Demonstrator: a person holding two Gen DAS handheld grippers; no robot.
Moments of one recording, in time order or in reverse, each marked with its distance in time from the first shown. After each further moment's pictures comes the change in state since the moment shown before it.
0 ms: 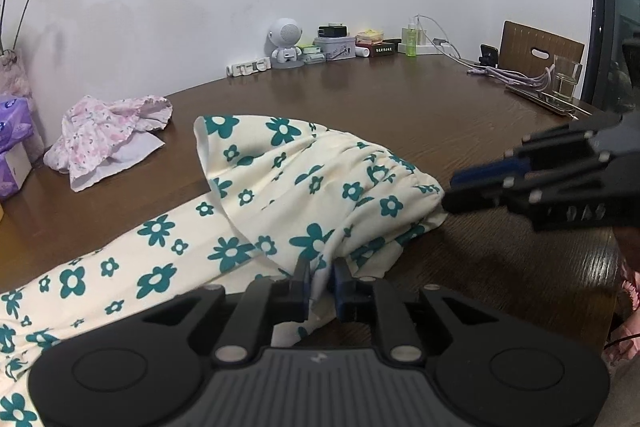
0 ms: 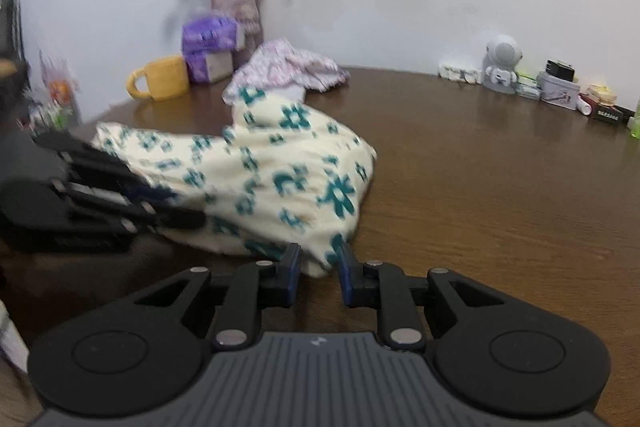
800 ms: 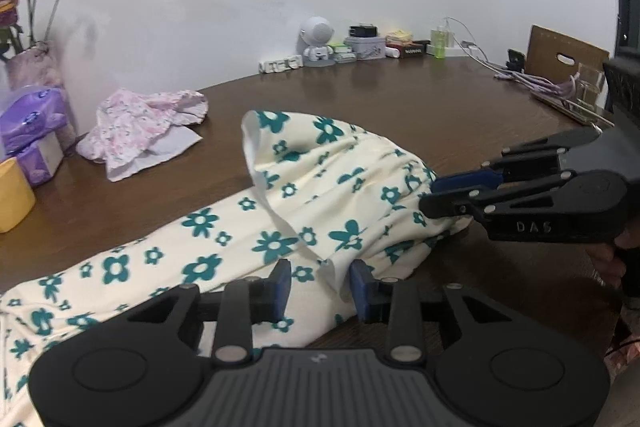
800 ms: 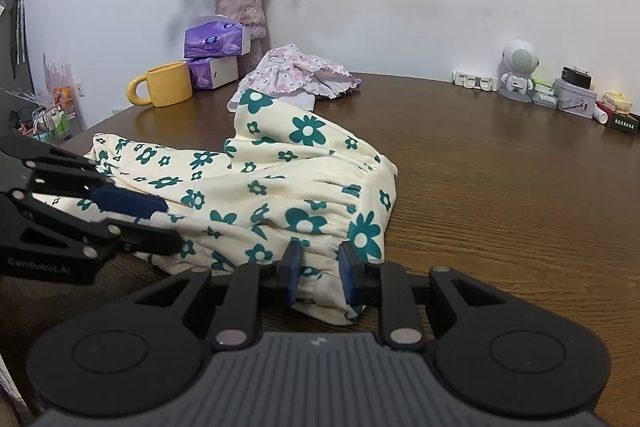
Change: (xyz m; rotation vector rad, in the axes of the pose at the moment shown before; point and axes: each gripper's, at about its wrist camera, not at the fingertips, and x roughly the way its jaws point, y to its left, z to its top) left arm -0.028 0.015 0.004 -0.057 -0.002 0.082; right arm 0.038 0.008 0.008 -0.015 0.005 -0.007
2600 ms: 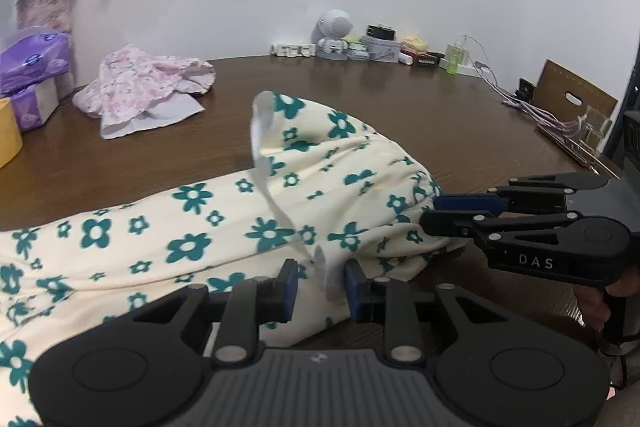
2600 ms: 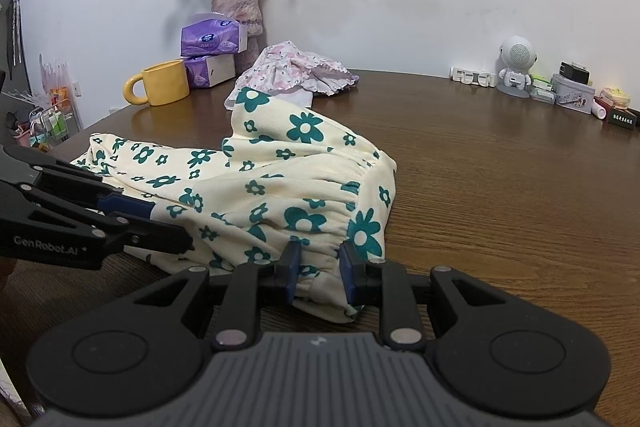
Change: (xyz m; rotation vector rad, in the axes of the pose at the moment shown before) left arm 0.015 0.016 -0.002 -0.160 0.028 -0.053; right arm 0.002 0.002 0.000 0.009 0.010 -0.011
